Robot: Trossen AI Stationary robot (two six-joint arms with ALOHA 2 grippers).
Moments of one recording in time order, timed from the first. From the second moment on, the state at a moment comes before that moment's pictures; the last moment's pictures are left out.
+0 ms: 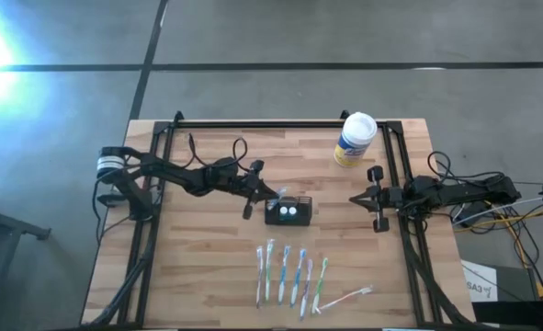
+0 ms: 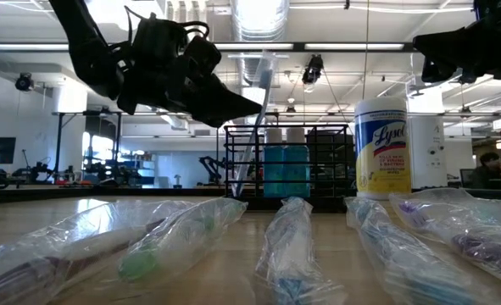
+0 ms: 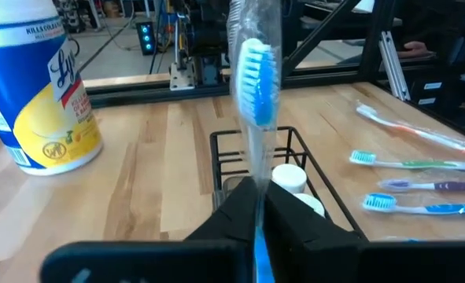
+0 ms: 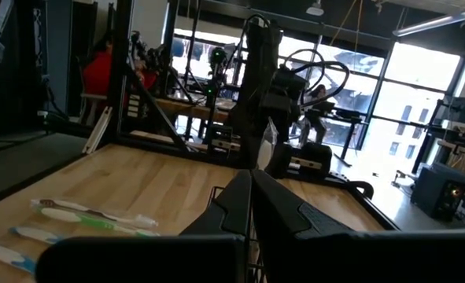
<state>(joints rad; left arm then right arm) 0.18 1.64 0.63 0.84 0.35 0.11 0.12 0.16 0.02 0.27 0.05 -0.18</state>
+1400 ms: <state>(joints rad) 0.01 0.72 0.51 -0.17 -0.09 -0.19 0.12 0.16 0.02 0.27 0.05 -0.17</state>
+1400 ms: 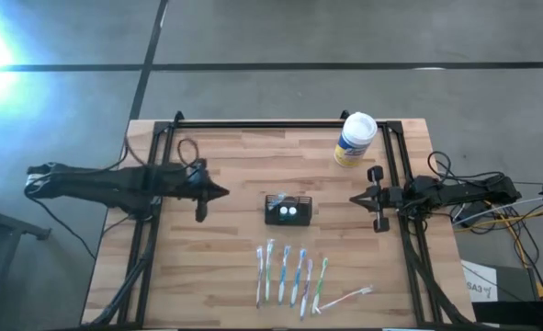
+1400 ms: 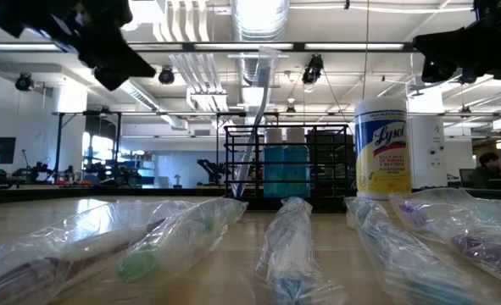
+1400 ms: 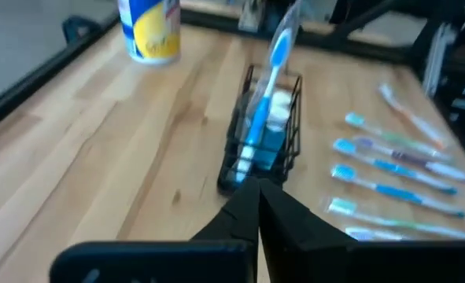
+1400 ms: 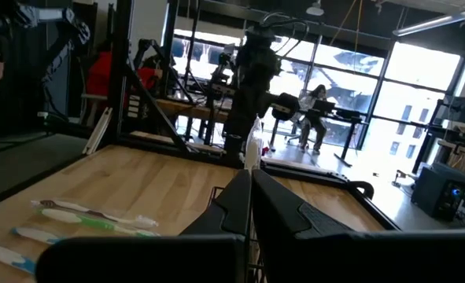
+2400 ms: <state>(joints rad) -0.07 0.48 0.11 0.16 -0.29 -0.37 0.12 0.16 0.02 0.30 0.06 -0.14</state>
